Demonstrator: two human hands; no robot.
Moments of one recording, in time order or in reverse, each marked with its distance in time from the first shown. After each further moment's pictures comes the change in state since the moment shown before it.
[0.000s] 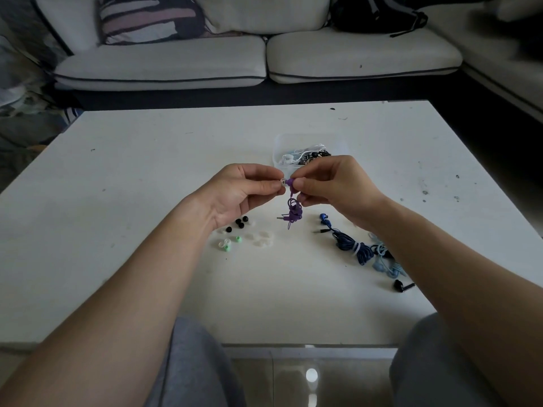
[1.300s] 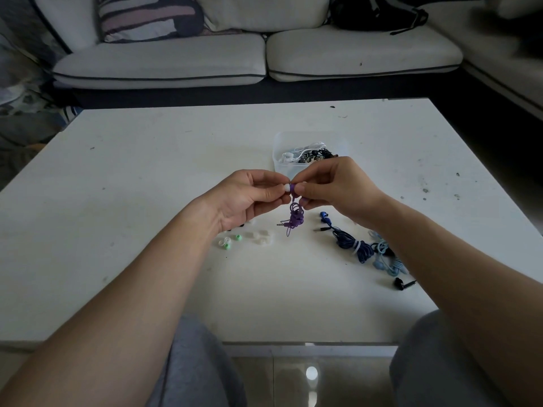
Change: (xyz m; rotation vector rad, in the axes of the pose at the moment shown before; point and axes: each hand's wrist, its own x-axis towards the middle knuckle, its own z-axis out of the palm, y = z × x) left_hand 0.005 -0.012 0.003 -0.024 -0.068 -0.055; right_hand 0.000 0.006 -0.006 -0.069 -0.089 -0.009
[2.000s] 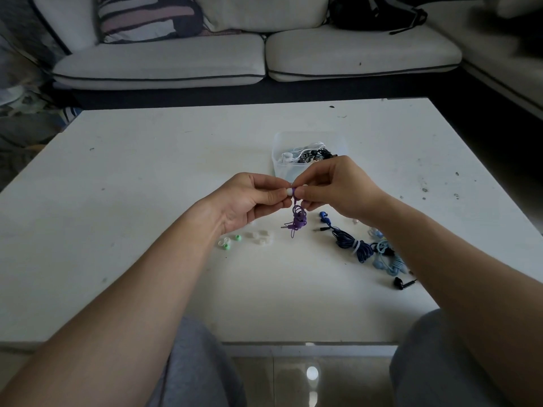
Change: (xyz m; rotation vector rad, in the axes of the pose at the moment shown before) left_hand 0.003 -0.004 0.002 0.028 0.025 -0.033; right_hand 0.001 -0.001 -0.002 -0.146 0.022 -0.010
